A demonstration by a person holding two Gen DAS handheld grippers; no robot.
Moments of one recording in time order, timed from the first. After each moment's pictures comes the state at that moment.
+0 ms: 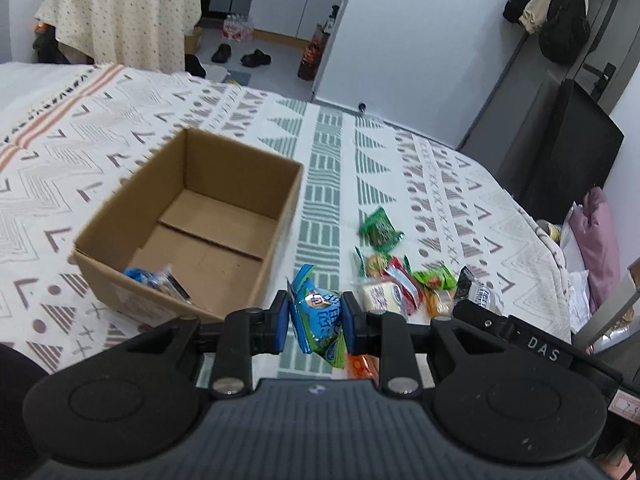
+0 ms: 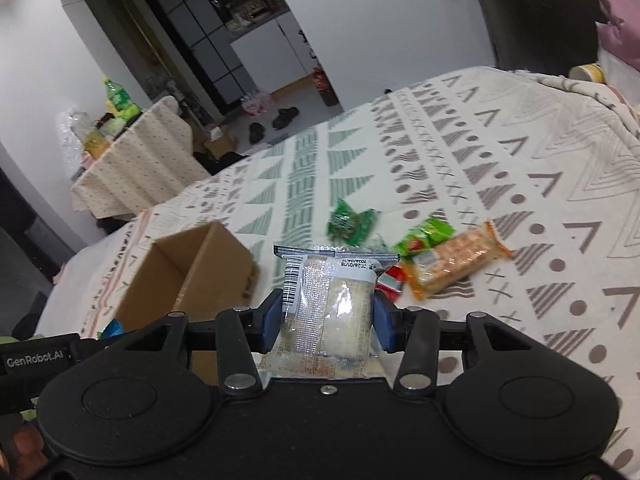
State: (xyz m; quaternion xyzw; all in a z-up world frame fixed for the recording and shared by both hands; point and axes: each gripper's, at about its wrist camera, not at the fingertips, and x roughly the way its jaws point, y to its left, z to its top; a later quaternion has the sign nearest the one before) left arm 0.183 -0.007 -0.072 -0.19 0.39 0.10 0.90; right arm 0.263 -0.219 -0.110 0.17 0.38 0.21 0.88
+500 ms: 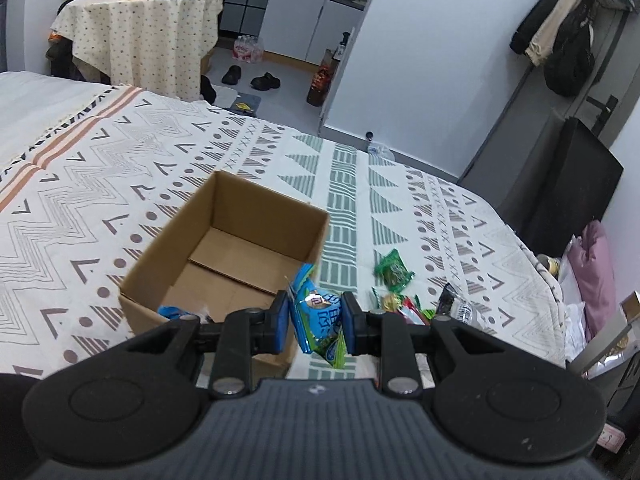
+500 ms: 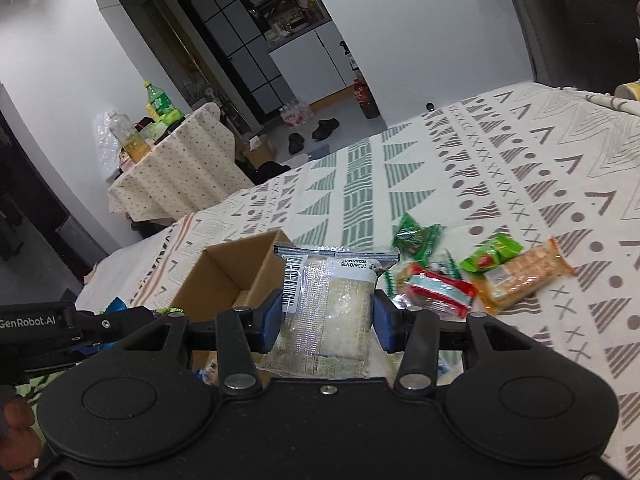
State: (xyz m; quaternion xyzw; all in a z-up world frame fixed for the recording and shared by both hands) left arm 0.173 0.034 -0.043 -0.20 0.36 0.11 0.90; right arm 0.257 -0.182 -0.097 0.17 0.35 0.26 0.88
